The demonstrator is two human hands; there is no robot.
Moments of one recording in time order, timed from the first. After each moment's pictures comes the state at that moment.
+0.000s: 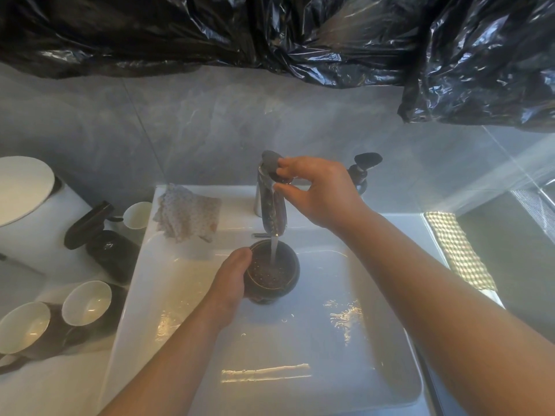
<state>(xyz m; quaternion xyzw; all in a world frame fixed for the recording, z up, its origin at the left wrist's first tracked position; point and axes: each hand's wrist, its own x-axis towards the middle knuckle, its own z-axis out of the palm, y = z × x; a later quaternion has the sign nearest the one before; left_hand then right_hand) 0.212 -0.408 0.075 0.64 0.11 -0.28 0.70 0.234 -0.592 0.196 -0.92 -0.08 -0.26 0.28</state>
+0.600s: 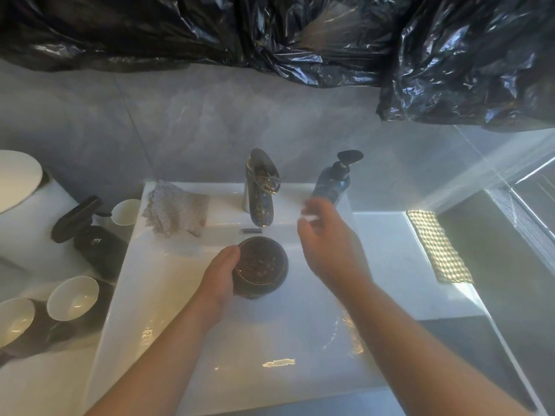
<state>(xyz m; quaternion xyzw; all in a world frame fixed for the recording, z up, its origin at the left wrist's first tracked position) 0.201 -0.407 0.072 0.62 0.12 -0.27 0.73 0.150 -0.576 0.172 -0.87 0.21 -0.10 0.43</state>
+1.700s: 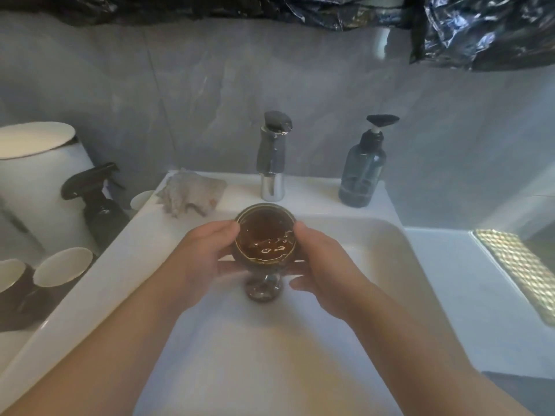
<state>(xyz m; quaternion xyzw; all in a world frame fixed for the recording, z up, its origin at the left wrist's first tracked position) 0.192 -0.386 0.052 0.66 -0.07 -0.16 0.73 0.143 -0.578 0.048 -0.67 0.12 0.08 0.73</state>
